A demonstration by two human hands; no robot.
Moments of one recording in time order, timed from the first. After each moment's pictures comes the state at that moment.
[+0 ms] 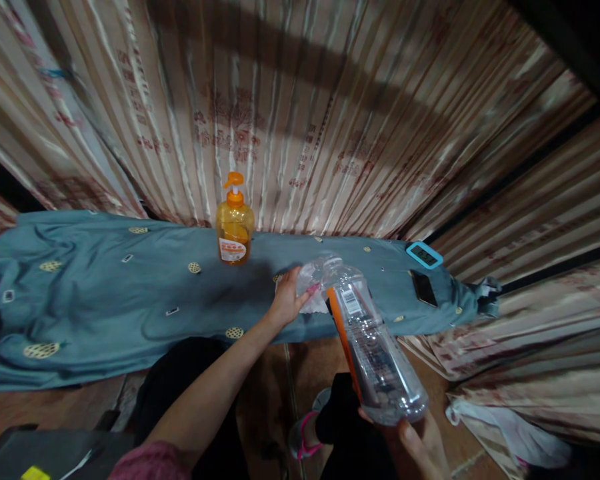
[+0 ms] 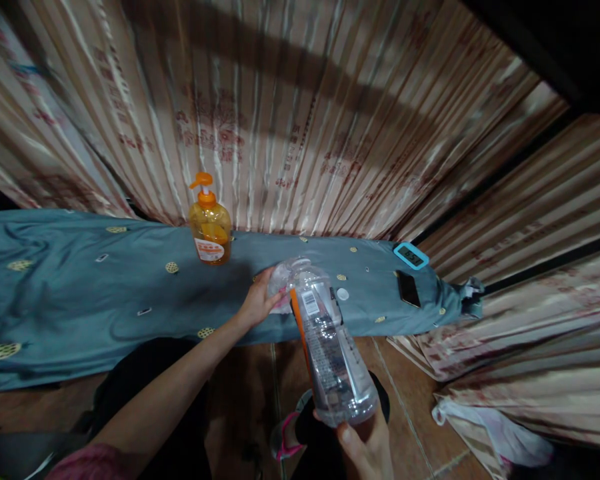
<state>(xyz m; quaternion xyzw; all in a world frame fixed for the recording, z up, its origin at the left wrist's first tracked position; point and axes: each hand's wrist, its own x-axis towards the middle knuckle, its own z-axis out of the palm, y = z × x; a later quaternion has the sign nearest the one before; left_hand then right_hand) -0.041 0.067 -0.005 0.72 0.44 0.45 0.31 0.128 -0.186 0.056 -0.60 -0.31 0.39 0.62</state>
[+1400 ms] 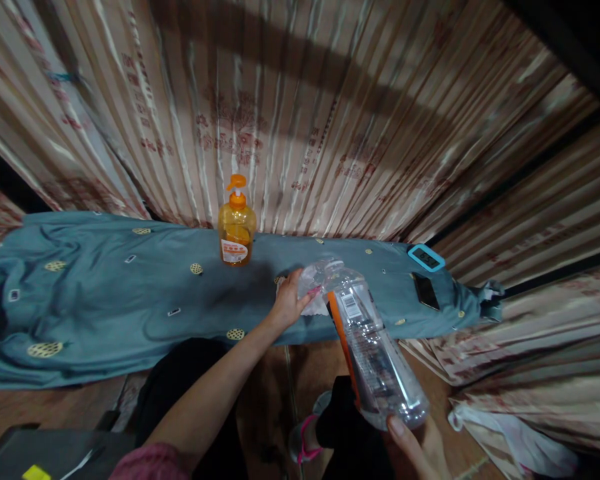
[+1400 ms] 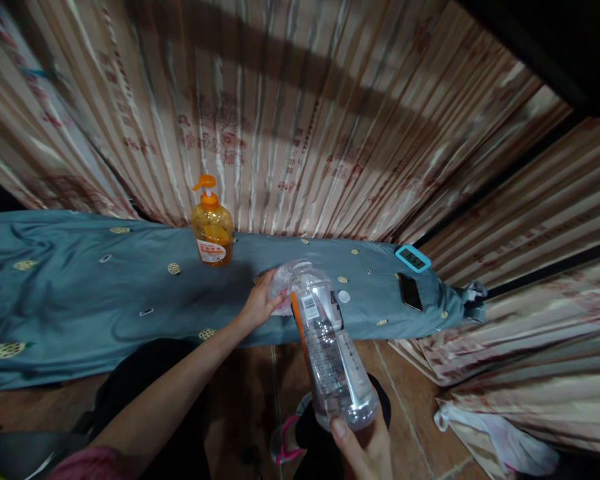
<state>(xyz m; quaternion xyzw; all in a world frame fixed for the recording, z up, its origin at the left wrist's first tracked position) -0.038 0.066 -0.007 0.69 0.44 0.47 0.32 0.127 -0.185 0.055 -0.64 -0.25 0.39 0.62</state>
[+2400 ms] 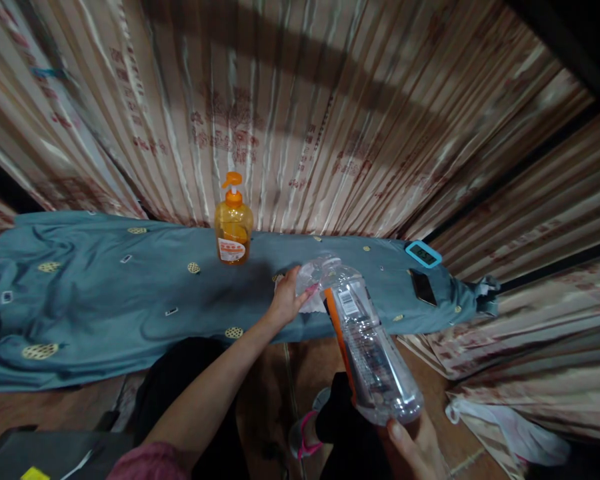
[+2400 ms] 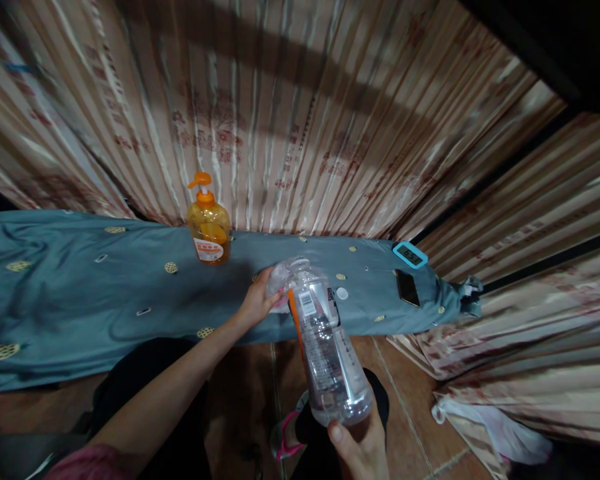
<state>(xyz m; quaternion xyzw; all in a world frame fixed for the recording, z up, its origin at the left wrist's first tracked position) -0.039 0.067 -0.004 0.68 0.43 0.47 0.36 0.118 -0.187 0.058 -0.61 -0.23 0.42 0.62</state>
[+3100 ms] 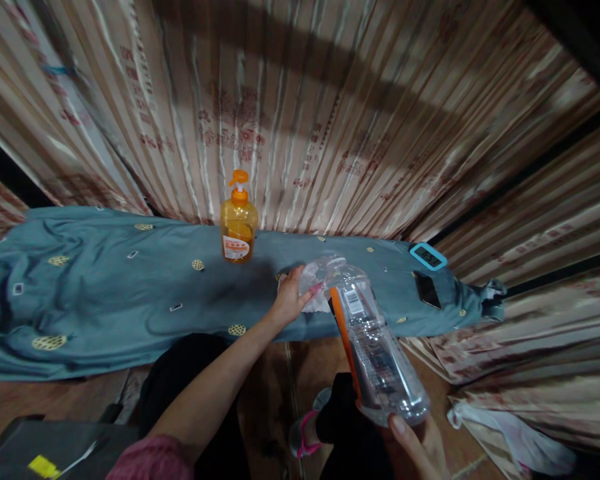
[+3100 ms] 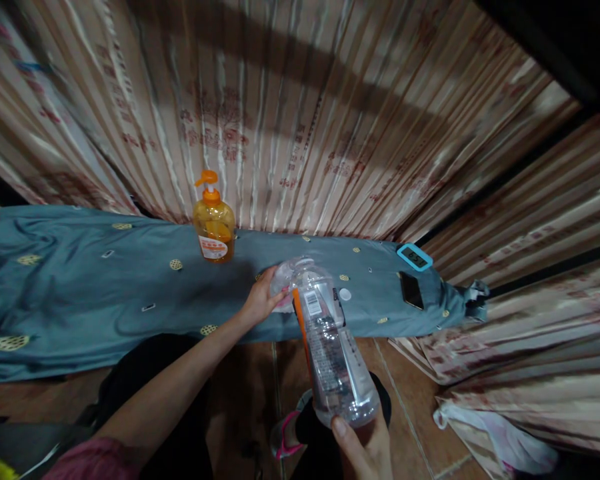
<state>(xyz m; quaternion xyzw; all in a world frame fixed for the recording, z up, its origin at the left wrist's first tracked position) -0.039 0.066 -0.001 0.70 0.45 0.46 0.32 0.128 -0.188 0.053 -0.64 -0.26 0.39 0.61</state>
